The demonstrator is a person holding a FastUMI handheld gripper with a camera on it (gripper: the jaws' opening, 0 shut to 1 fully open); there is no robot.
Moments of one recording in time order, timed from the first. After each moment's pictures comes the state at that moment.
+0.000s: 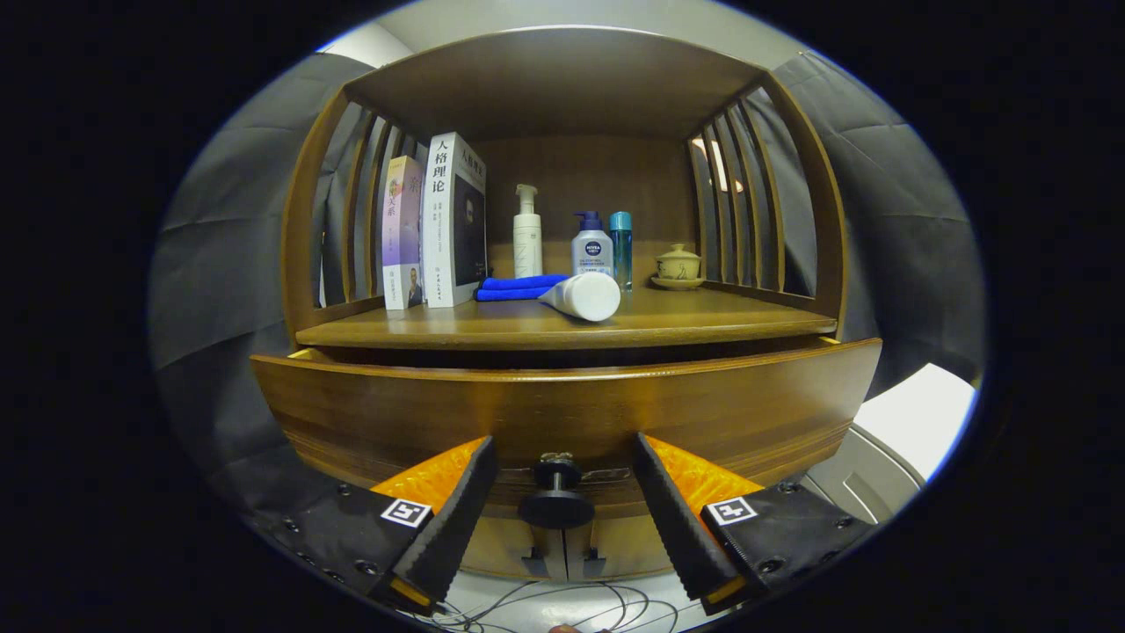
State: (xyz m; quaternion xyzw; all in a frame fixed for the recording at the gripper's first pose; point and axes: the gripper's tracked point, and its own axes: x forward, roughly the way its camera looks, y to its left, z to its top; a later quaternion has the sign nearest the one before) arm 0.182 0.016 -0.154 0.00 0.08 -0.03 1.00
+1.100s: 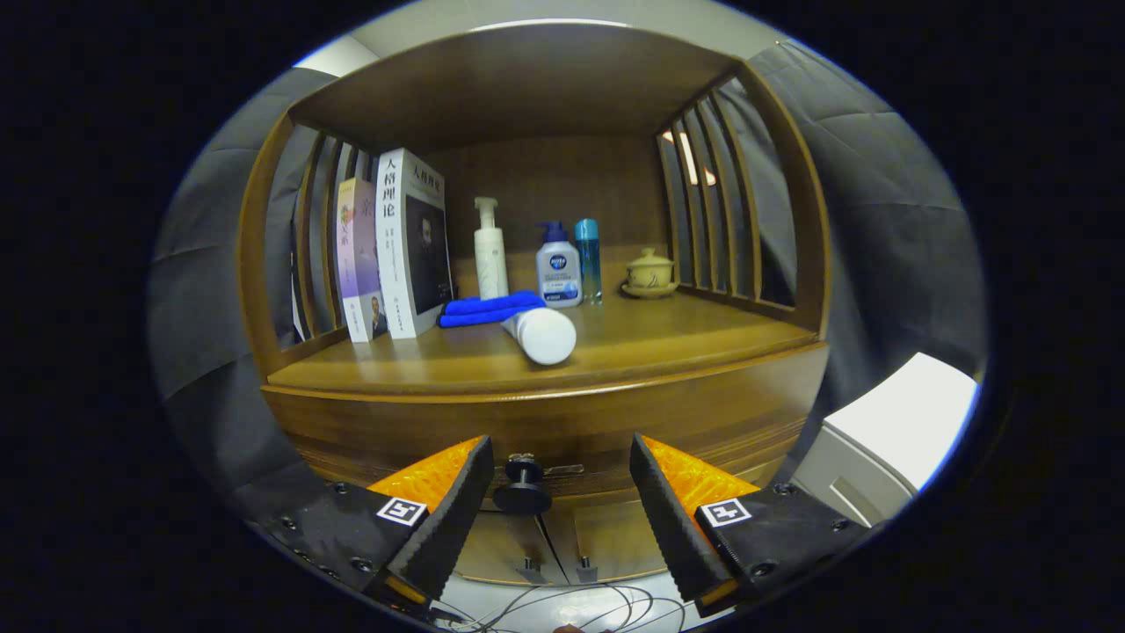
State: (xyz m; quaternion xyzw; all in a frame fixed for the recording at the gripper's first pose) arm 0.175 -0.013 -0.113 0.03 0.08 -0.06 0.99
